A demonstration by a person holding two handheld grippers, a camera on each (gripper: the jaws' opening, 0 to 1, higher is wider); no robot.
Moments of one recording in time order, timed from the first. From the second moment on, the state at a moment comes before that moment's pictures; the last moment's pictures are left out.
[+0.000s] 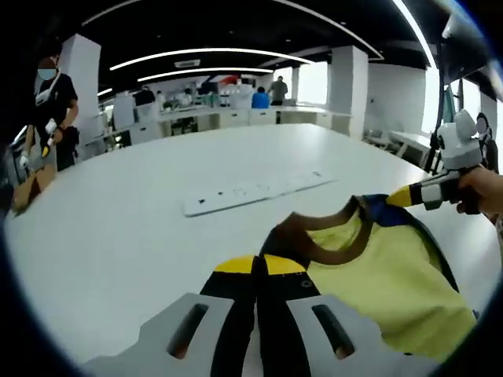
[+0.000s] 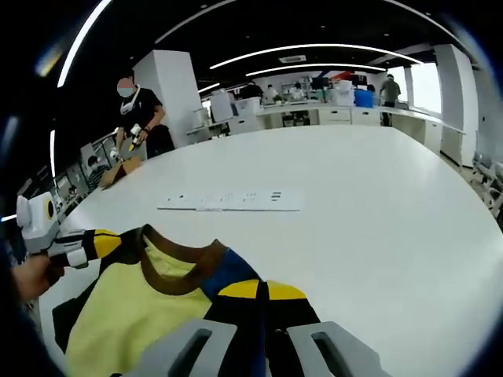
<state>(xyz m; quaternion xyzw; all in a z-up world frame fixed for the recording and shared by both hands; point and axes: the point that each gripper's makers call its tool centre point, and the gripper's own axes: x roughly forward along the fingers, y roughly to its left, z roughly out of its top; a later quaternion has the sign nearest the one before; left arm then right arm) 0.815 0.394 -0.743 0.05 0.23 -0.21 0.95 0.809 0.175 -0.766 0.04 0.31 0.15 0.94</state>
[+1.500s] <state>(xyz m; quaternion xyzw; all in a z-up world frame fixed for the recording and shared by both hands) 0.689 0.447 -0.686 0.04 0.19 -0.22 0.95 0.635 0.249 -0.720 -0.03 0.30 0.44 0.84</state>
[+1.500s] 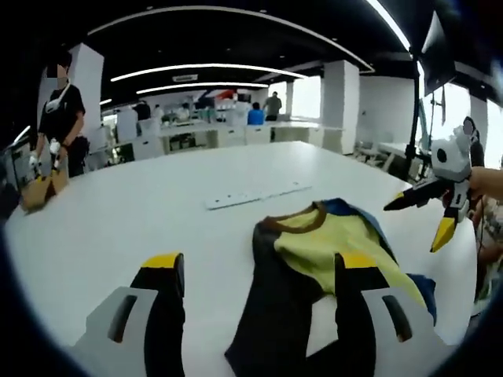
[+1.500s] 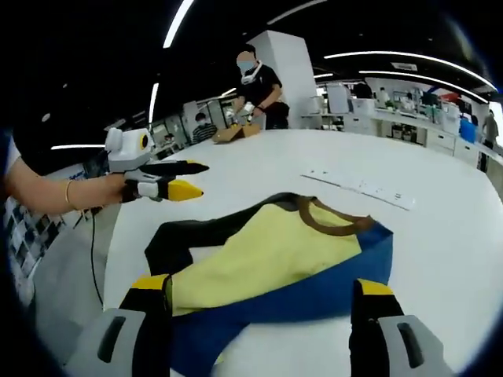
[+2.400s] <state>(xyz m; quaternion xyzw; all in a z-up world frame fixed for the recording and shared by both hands) 0.597 0.476 -0.730 0.10 0.24 -0.23 0.94 0.528 0.282 -0.741 -0.03 0.32 0.52 0.79</state>
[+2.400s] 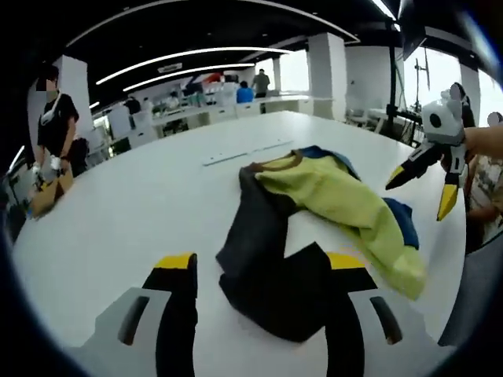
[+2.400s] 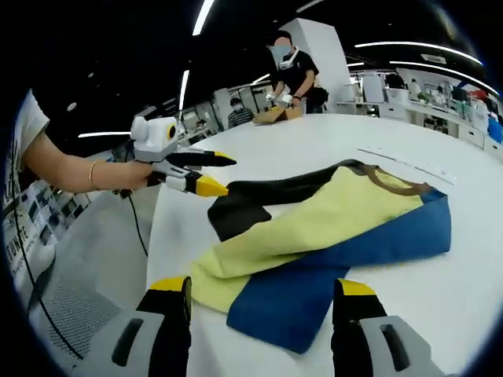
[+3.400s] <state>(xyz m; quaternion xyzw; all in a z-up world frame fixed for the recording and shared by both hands) 0.575 0.495 -0.781 0.14 0.32 -0.20 0.91 0.505 0.280 -0.780 -0.24 0.30 0.52 0.76</state>
